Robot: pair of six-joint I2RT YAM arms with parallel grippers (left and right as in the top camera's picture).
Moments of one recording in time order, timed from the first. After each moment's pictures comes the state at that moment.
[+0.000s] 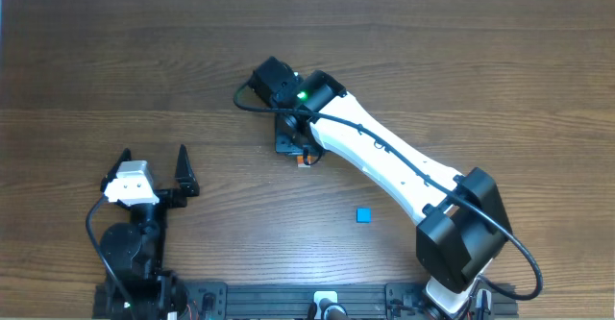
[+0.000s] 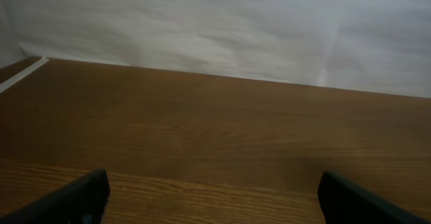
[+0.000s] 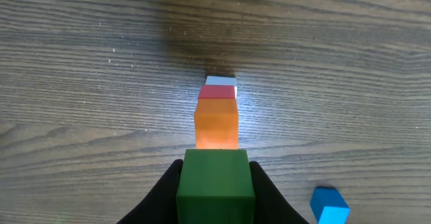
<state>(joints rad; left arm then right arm) 0.06 0.01 0.01 -0.07 0.01 -0.09 0.76 1.87 1.59 -1.16 0.05 0.73</state>
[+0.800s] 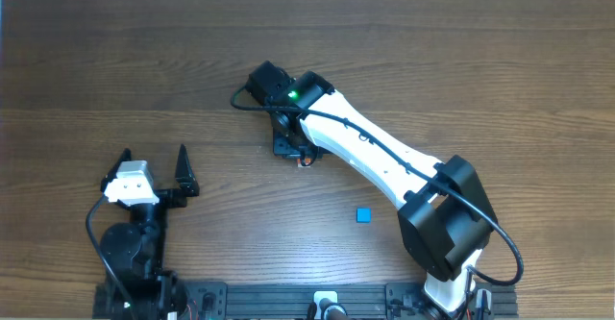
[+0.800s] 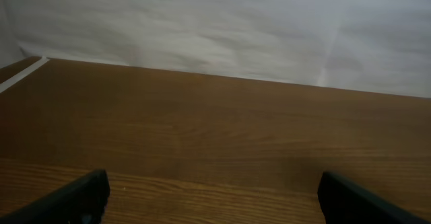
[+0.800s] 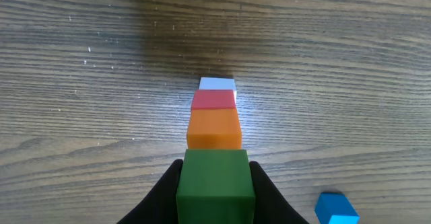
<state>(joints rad) 0.06 0.01 0.01 -0.07 0.01 -0.09 0.76 1.94 1.59 -1.15 0.04 0.73</state>
